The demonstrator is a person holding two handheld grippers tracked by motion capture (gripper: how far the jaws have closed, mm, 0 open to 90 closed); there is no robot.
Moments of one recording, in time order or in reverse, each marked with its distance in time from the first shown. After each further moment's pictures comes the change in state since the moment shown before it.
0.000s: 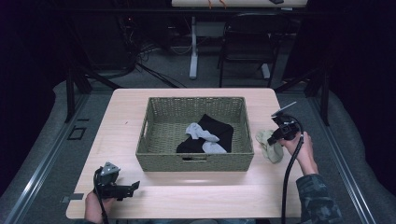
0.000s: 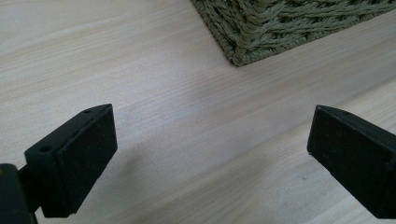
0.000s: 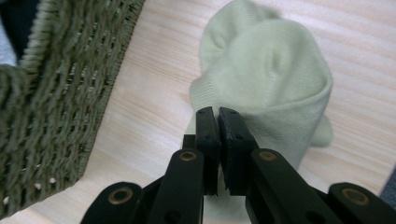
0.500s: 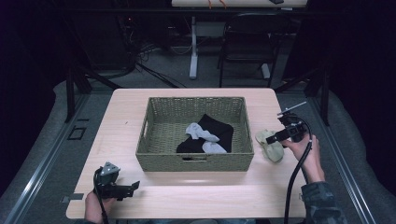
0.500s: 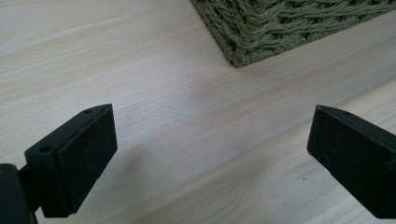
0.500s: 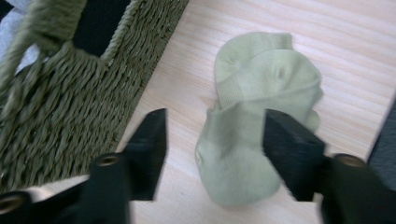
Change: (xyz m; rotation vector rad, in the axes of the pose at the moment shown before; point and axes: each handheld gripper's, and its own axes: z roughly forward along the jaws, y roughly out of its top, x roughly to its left) left arm 0.000 0.000 0.000 -0.001 0.001 0.002; right arm 0.019 -0.024 -0.042 -0.135 -0.029 -0.074
